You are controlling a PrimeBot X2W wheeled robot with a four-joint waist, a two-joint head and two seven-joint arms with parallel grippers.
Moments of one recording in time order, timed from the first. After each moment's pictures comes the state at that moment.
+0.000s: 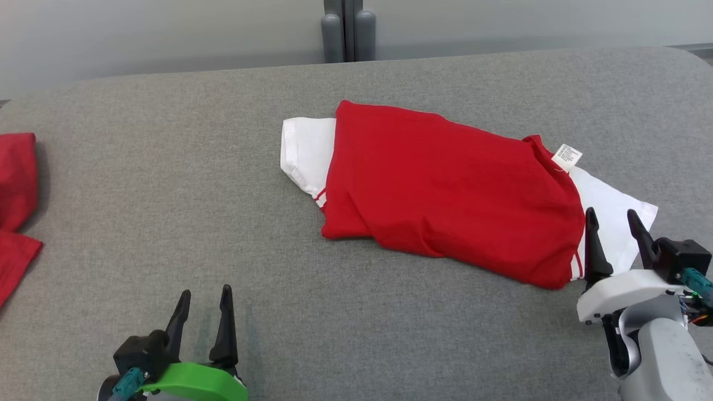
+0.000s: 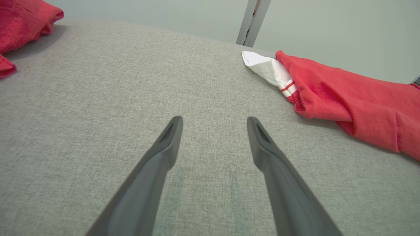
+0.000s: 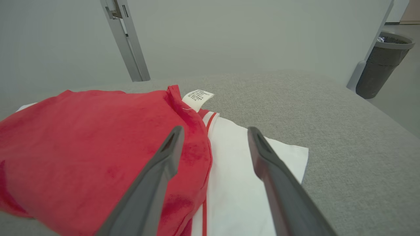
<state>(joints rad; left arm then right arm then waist) -0.03 0.07 -0.12 0.33 -0.36 -0.13 -0.26 -0.27 -0.05 -0.22 0.44 0.09 0.13 -0.26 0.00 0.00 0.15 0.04</state>
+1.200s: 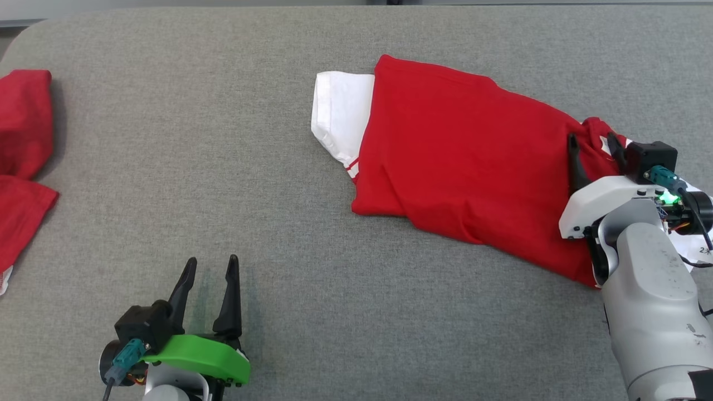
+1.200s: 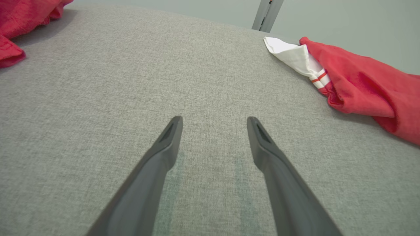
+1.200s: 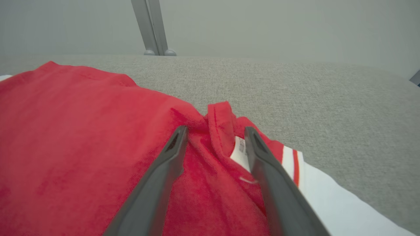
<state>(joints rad) -0.11 0.11 -0.18 0.32 -0.40 -0.13 -0.26 -0.70 -0.05 -0.29 0.85 -0.13 0.13 -0.26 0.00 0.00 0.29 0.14</state>
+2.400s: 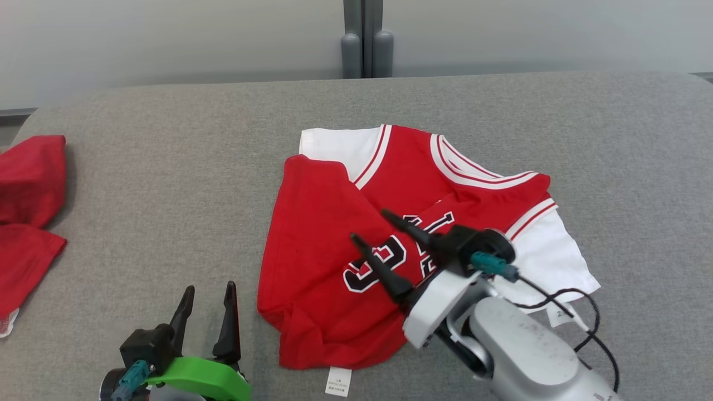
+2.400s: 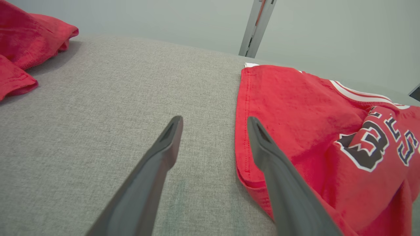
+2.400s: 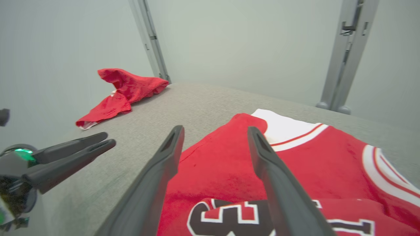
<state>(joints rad) -0.06 0.07 -0.13 0.36 -0.35 -0.13 -0.26 -0.52 -0.05 0.70 0.48 0.42 0.13 -0.26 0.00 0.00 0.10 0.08</state>
